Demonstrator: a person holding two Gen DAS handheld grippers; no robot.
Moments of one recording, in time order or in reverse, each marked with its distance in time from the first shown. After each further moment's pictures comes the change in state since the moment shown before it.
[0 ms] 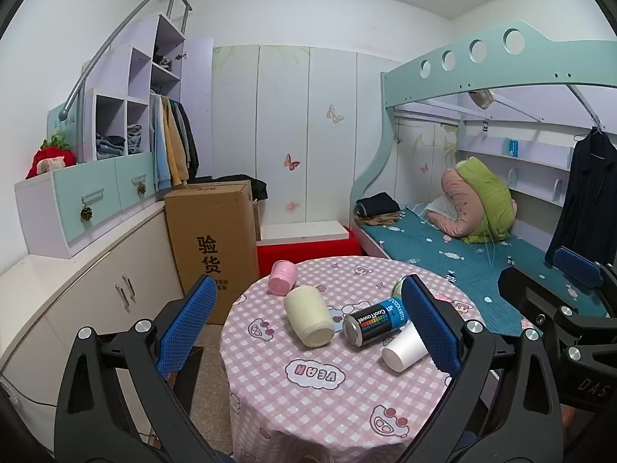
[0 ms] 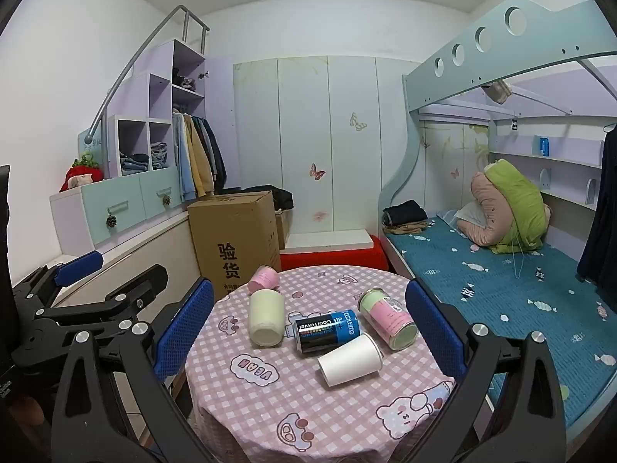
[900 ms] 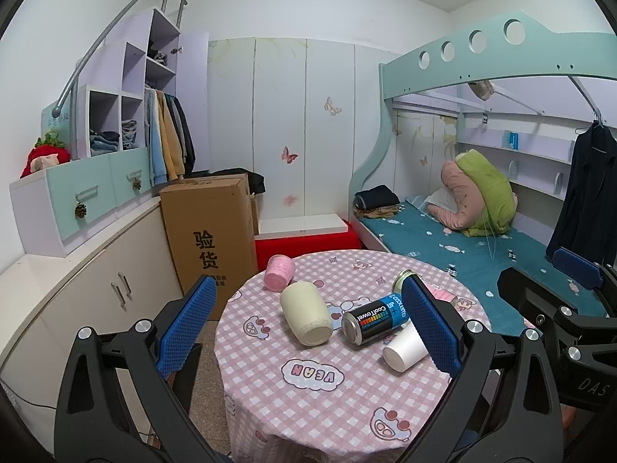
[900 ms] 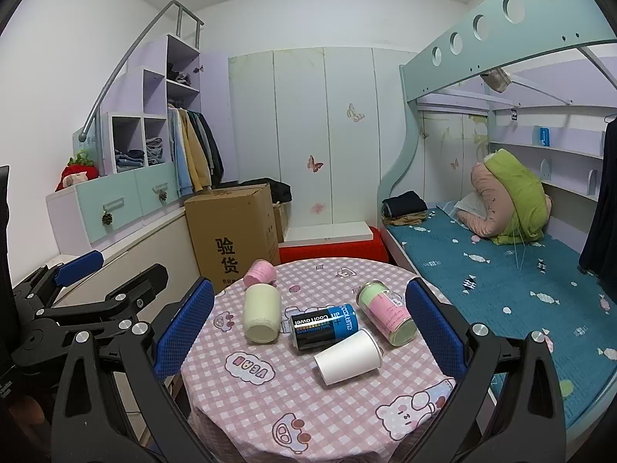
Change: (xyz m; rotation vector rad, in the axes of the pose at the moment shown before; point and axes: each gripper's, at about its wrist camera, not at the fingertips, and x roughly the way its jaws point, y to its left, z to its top) left arm 0.015 -0.002 0.003 0.007 0.018 -0.002; right arm 0.014 -0.002 -0.002 0.017 0.032 -0.001
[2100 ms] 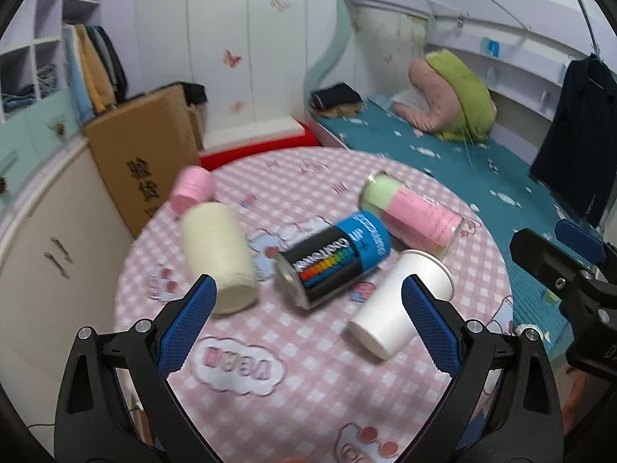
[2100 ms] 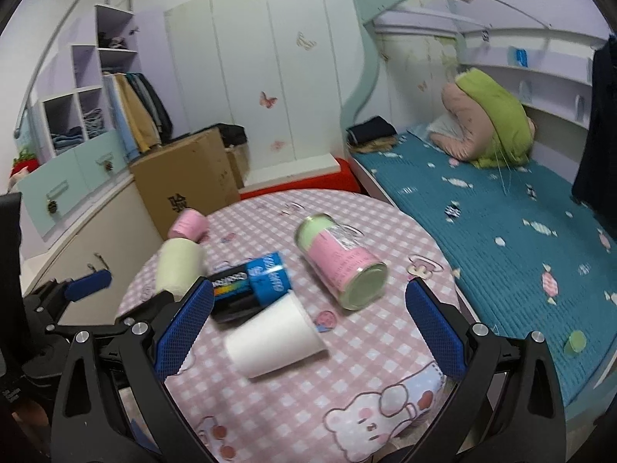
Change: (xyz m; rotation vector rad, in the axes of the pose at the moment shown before) left arm 0.184 -0.071 -0.057 0.109 0.396 -0.159; right arm 0.123 -0.105 -0.046 0.154 0.251 -0.107
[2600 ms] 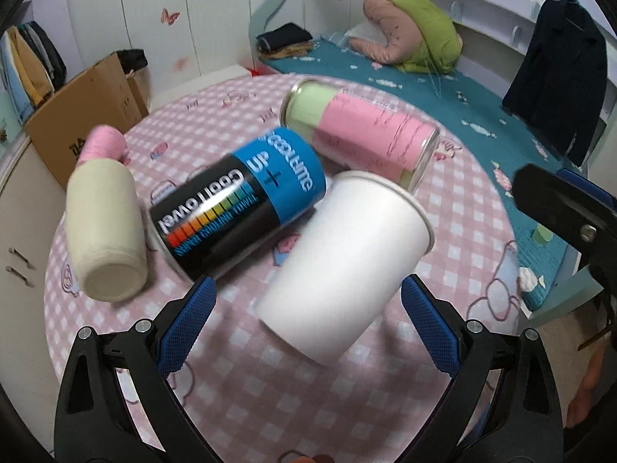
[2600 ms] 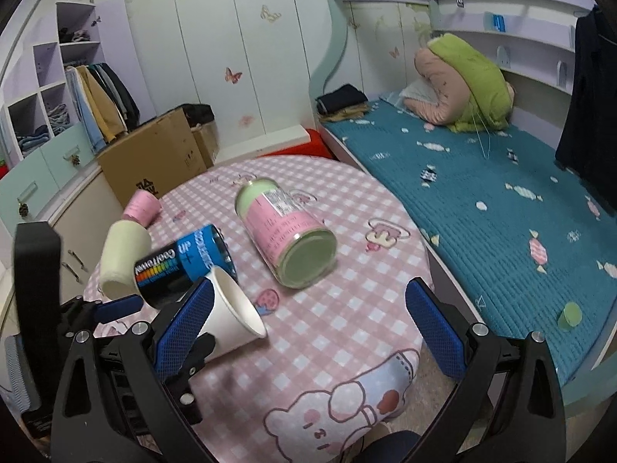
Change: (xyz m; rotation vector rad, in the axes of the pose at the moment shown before) left arm 0.081 -0.050 -0.023 0.121 0.208 -0.111; right arm 0.035 -0.046 -0.016 0.069 0.112 -0.061
